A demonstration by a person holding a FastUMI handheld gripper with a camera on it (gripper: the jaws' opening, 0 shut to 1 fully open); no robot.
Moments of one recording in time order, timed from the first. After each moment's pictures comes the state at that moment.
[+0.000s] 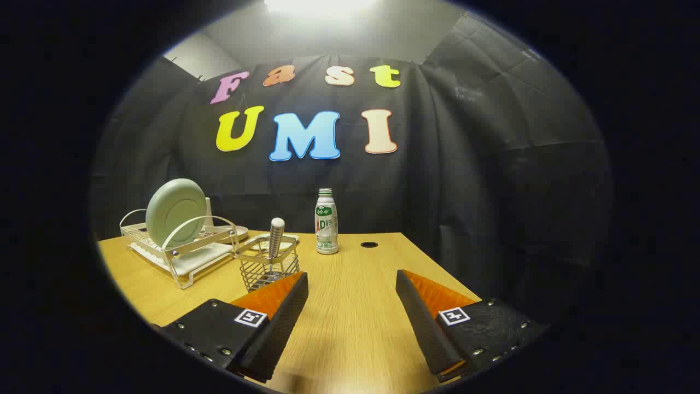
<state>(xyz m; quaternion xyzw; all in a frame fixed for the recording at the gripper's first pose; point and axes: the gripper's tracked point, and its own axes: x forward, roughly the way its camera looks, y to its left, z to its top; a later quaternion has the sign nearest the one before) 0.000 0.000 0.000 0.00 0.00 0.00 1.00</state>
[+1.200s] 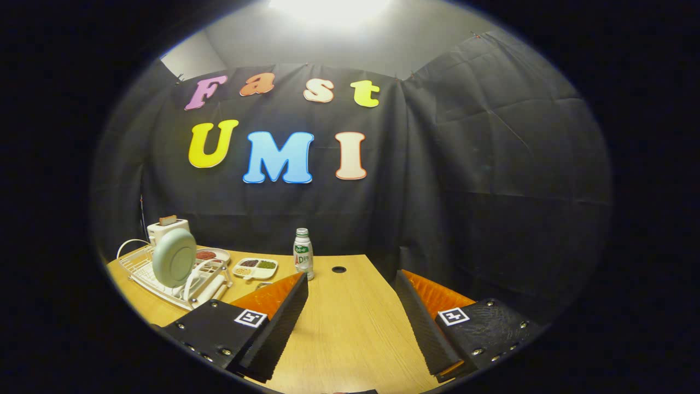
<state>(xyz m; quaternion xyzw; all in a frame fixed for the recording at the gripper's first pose) -0.085 0.023 0.163 -0.02 0.01 -0.08 1.00</state>
